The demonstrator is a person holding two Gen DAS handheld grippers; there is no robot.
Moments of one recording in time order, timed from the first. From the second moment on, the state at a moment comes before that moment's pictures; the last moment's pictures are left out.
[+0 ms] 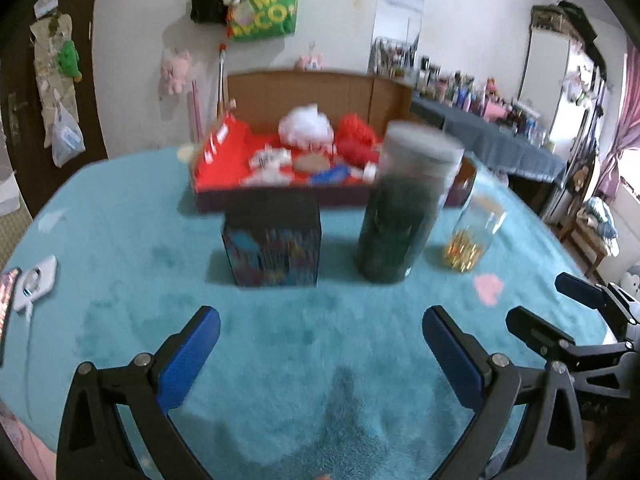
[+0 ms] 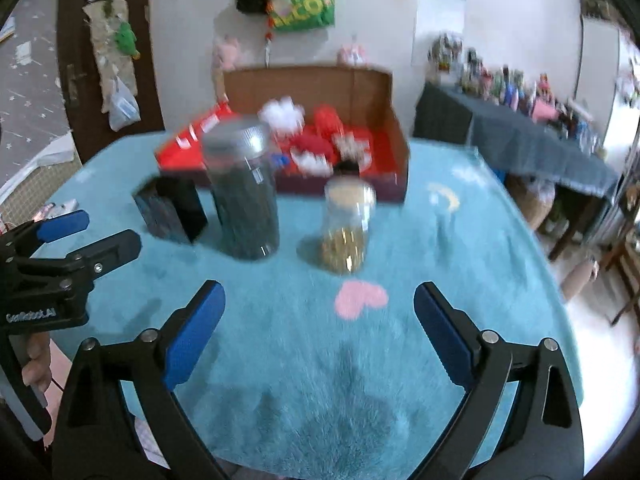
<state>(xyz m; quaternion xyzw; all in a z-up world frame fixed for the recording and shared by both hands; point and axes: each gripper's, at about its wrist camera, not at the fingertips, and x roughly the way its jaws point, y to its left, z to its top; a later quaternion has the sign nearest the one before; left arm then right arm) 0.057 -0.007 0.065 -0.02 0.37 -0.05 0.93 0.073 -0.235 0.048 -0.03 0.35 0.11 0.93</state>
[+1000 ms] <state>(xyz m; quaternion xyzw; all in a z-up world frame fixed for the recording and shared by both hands) 0.075 -0.009 0.013 0.01 0.42 -0.01 0.91 0.100 -0.245 -0.009 -0.02 0.38 0.07 0.92</state>
